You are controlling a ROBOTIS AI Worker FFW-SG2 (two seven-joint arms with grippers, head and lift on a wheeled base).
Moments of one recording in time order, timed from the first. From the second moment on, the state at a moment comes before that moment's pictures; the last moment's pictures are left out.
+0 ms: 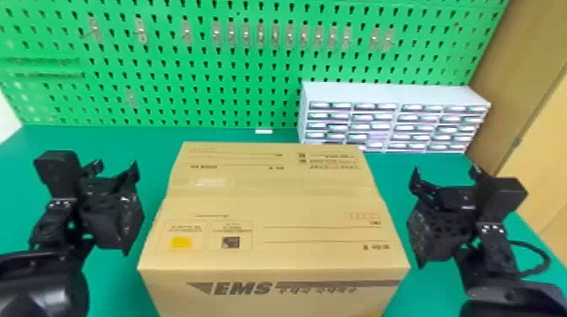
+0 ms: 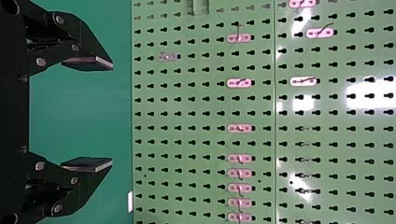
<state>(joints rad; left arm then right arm) -0.13 0.07 0.22 -1.46 0.01 0.11 -0.24 0.00 -0.09 -0.19 -1.55 0.01 -0.18 0.08</state>
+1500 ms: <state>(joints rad) -0.12 0.07 0.21 -1.44 0.03 0.08 -0.24 0.00 -0.04 -0.23 -1.56 0.11 -0.19 0.08</state>
